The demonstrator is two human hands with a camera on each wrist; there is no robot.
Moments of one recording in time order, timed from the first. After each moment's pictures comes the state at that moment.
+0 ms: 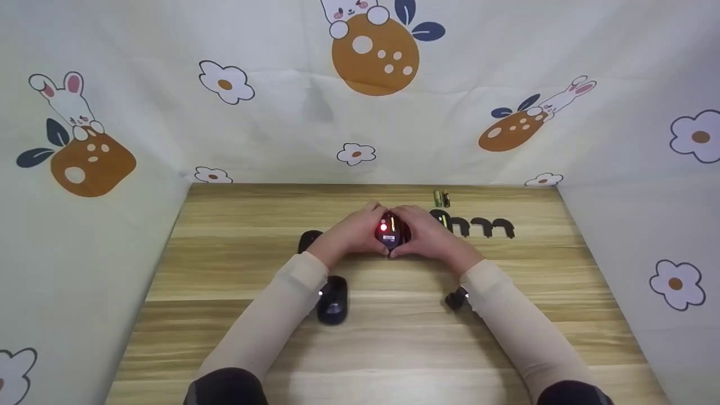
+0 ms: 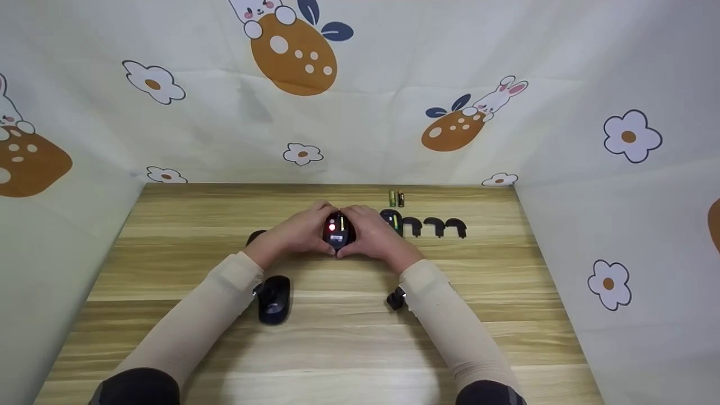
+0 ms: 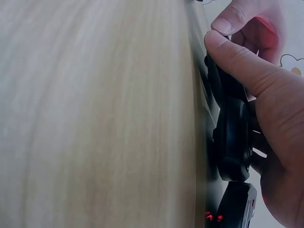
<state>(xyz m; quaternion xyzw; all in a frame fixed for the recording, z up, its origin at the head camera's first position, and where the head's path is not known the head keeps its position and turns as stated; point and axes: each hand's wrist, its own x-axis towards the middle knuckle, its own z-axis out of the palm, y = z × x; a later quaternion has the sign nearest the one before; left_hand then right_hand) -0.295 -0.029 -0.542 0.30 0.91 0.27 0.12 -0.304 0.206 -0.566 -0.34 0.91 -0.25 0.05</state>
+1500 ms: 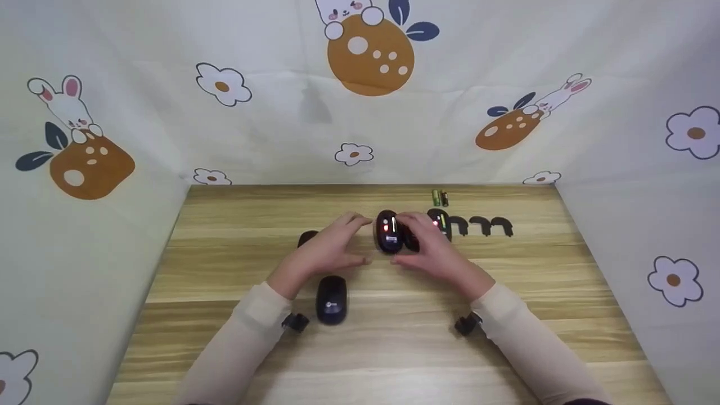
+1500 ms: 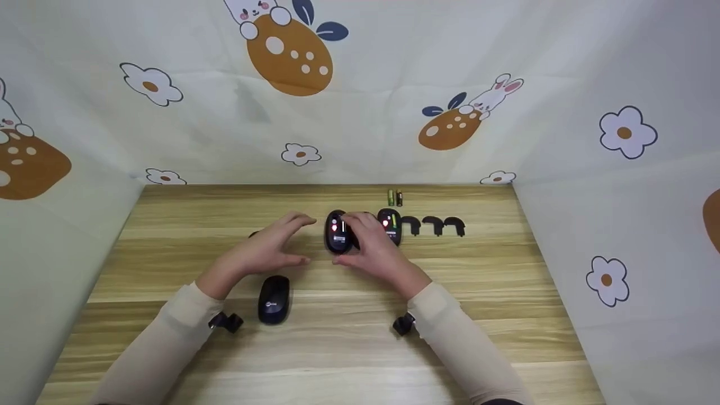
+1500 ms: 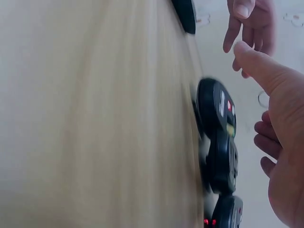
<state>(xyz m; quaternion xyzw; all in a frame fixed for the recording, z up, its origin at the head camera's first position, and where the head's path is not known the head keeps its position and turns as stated) -0.242 -0.082 -0.519 0.30 0.90 0.30 0.10 -0.248 0.215 -0.560 -0.29 0.89 -0.34 -0.01</state>
